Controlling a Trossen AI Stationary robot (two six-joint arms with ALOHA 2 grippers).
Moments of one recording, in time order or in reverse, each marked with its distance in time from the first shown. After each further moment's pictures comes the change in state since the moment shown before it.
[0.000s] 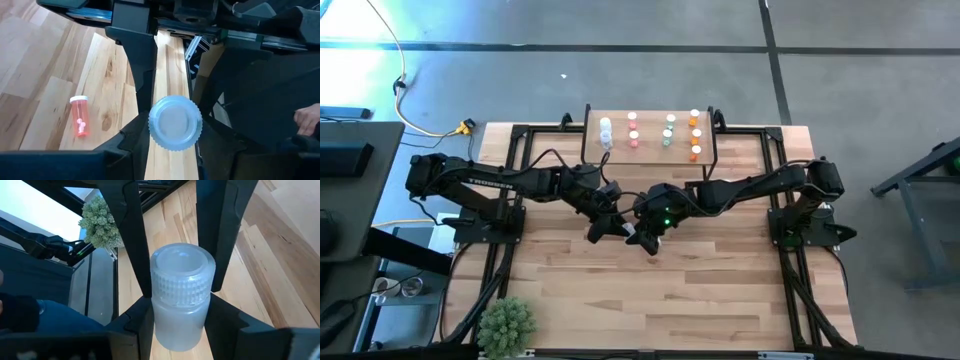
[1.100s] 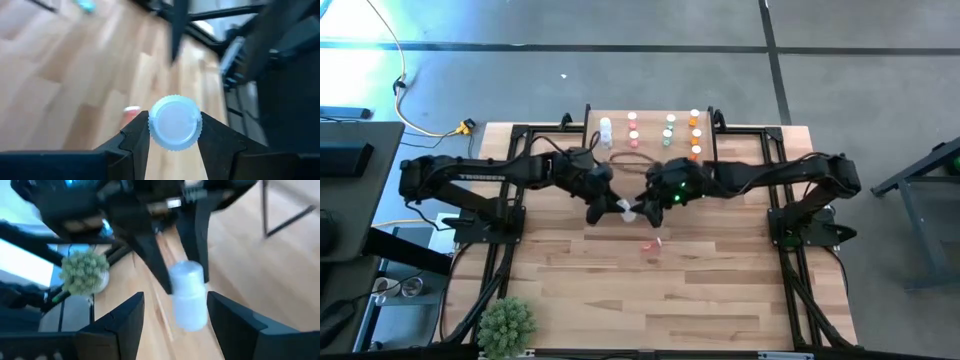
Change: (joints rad) left arm 0.131 -0.073 0.000 -0.119 -0.055 0.125; right arm -0.090 -0.133 0.000 -0.075 0.173 -0.023
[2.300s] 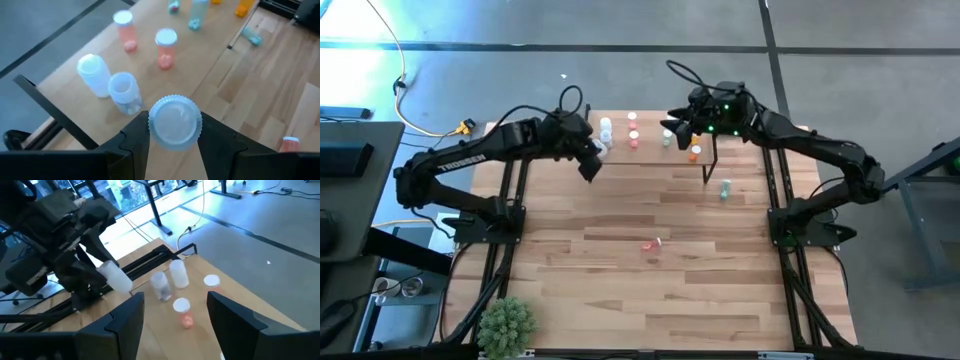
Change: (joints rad) left arm 0.194 -0.044 0.329 -0.575 -0.595 0.227; right arm -0.467 -0.217 0.000 -0.014 -0.023 -0.347
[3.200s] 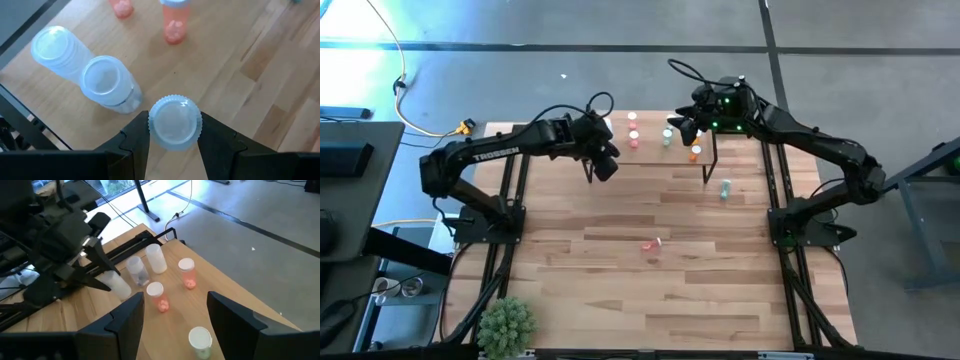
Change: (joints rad) left arm 0.034 0.223 0.052 -0.030 0.016 0.027; right arm -0.077 0.000 0.000 -0.092 -0.029 -0.045
